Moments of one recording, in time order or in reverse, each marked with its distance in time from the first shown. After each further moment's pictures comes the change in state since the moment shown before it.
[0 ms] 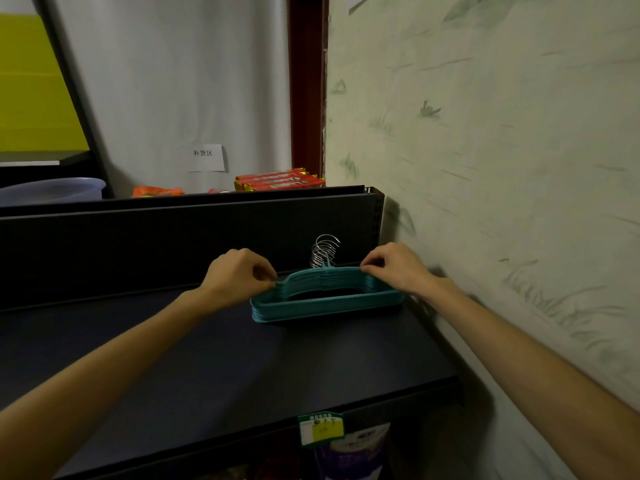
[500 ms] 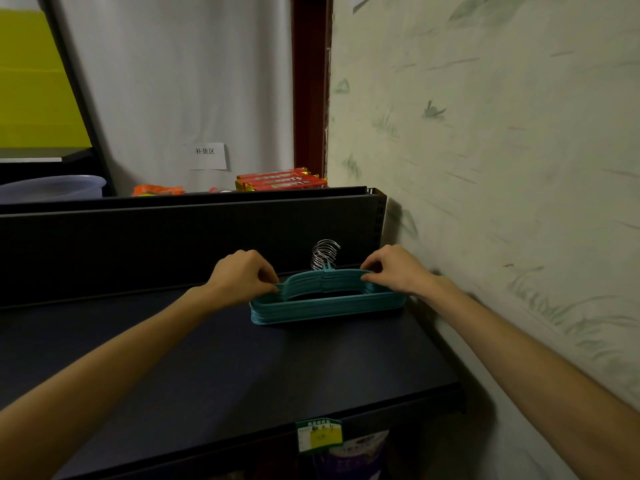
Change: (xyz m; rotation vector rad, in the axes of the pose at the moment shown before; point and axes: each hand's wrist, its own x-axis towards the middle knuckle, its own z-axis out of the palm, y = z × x) left_hand 0.014 0.000 0.006 0.072 -0.104 -0.010; right_hand 0.010 0.002 0.000 -0.104 -0.104 -0.016
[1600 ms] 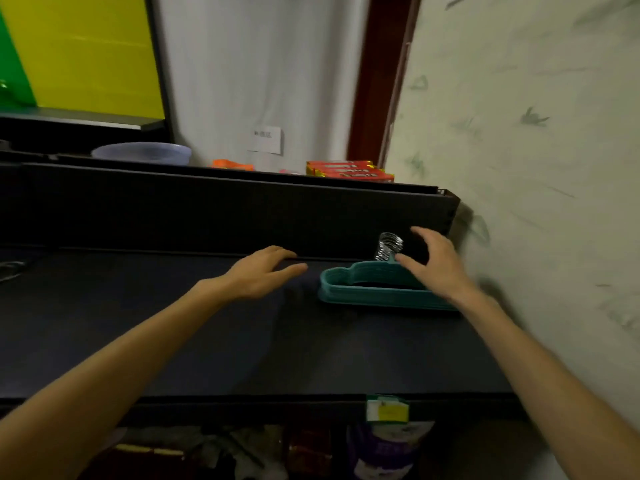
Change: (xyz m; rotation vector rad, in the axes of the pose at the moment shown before) left_hand -0.087 -0.070 -0.011 -0.157 -0.058 -0.156; right_hand -0.001 -0.080 0.013 0.227 0.243 0.159
